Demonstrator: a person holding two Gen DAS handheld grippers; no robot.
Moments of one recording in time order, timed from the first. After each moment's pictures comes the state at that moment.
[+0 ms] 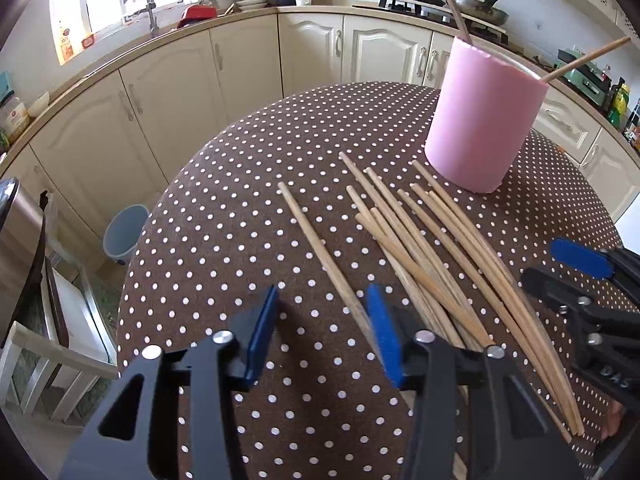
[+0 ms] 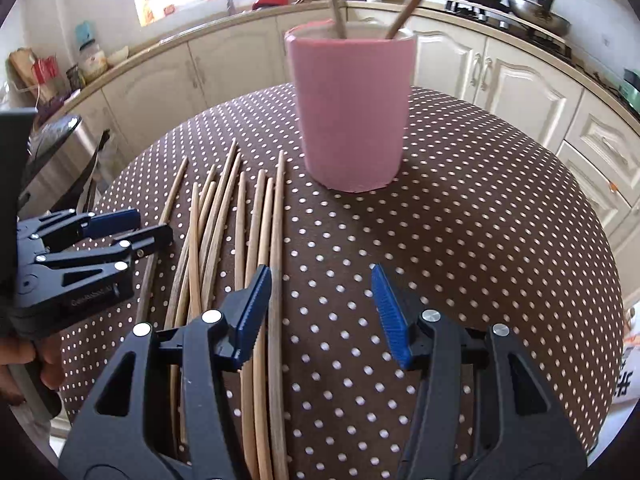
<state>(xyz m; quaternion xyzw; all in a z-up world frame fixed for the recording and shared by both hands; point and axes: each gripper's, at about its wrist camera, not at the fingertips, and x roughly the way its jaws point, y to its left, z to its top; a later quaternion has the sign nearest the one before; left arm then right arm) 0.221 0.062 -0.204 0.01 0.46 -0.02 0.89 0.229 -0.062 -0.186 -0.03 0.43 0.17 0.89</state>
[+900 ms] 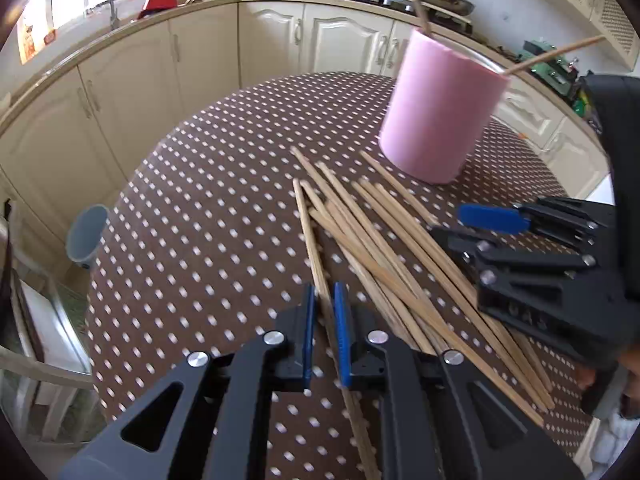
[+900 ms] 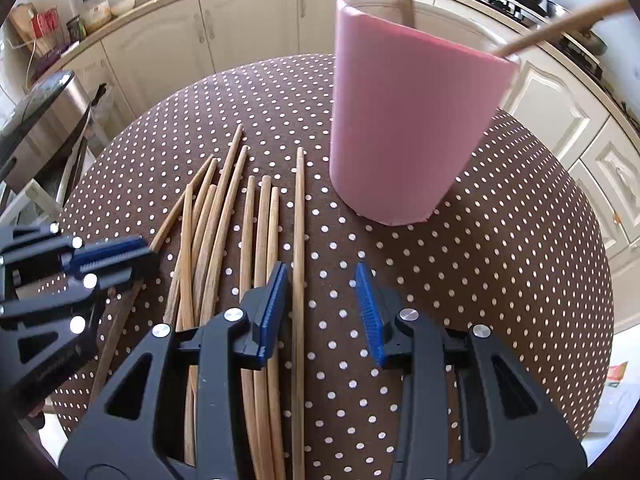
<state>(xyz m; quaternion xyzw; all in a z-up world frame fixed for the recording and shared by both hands) 0.226 0.057 -0.201 0.00 0.48 -0.09 0.87 0.282 -0.012 -0.189 -0.10 0.48 0.18 0.85</state>
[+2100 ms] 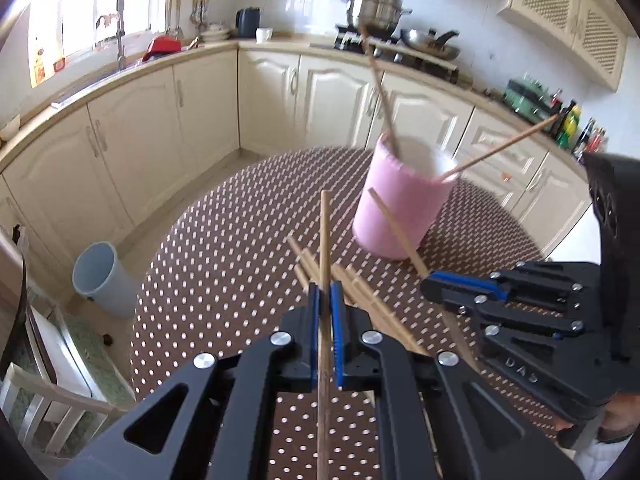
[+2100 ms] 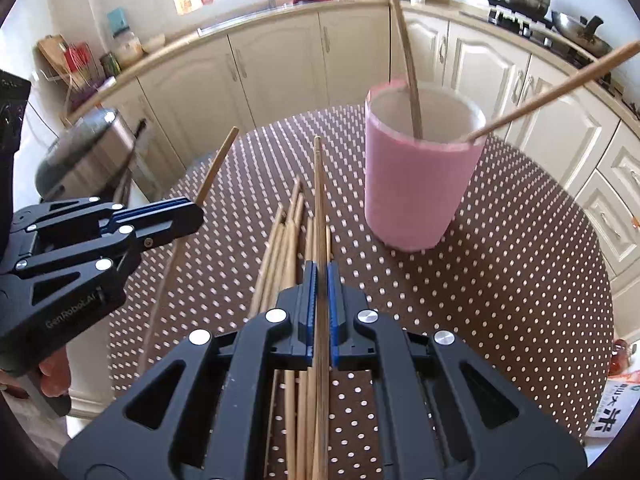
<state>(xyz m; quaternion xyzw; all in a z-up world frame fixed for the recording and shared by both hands) 0.210 0.056 -0.110 -0.02 0.40 -0.10 0.91 0.241 -0.035 -0.130 -0.03 0.43 0.24 0.87</state>
